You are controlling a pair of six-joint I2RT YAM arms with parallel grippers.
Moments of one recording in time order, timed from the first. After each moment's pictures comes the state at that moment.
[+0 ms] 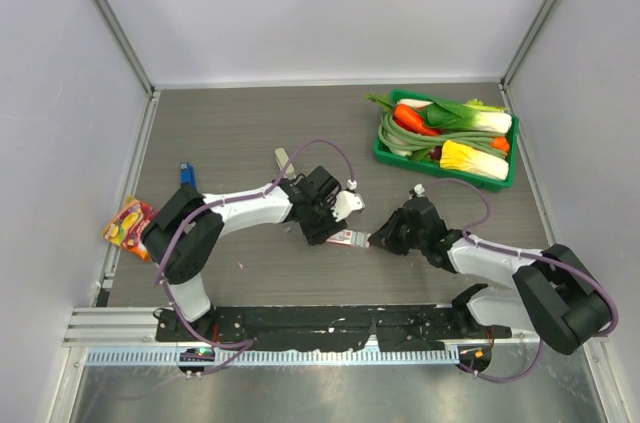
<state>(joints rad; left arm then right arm) -0.85 1.76 1.06 -0.44 0.18 0.34 0.55 1.21 0.30 0.14 -0.15 1.02</state>
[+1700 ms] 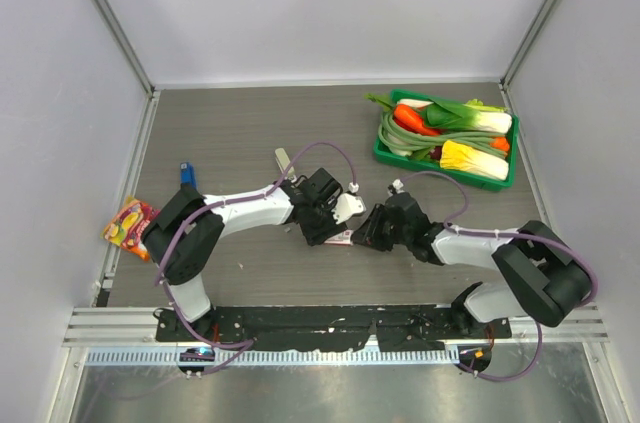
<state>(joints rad) -0.86 1.76 1.06 -0.45 0.15 0.37 0.65 1.38 0.39 0.26 -0.18 1.01</state>
